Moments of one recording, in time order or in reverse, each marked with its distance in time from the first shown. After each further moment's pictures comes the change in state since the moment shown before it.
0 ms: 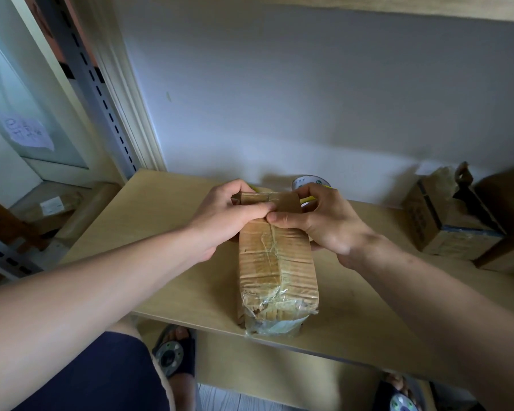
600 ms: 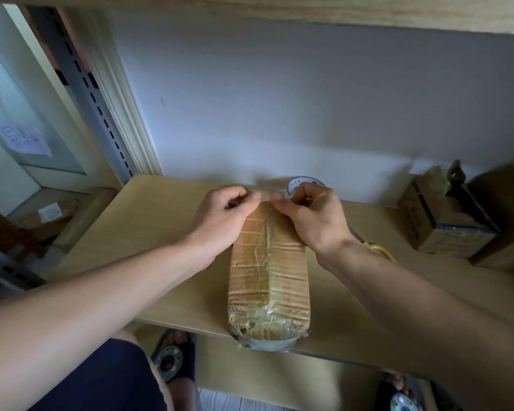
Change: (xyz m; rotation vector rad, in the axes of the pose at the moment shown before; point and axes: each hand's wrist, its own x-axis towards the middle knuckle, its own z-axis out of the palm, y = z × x) left_hand -0.004 -0.003 0.009 0.066 0.110 0.120; right_hand 0.014 0.014 0.018 0.137 0.243 -0.107
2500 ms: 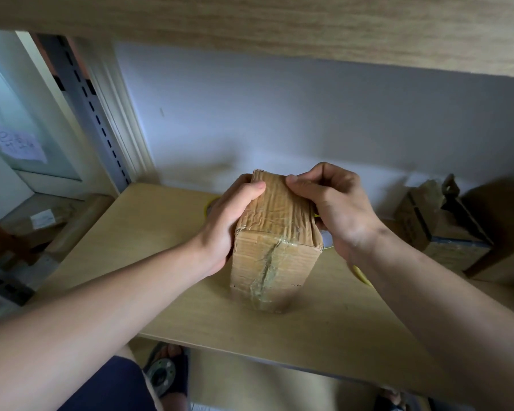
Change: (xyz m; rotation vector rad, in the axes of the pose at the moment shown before) left_hand -0.006 0.030 0.004 -0.612 -0.229 -0.007; right_hand -0.003 -0.049 -0.032 0.182 -0.109 0.002
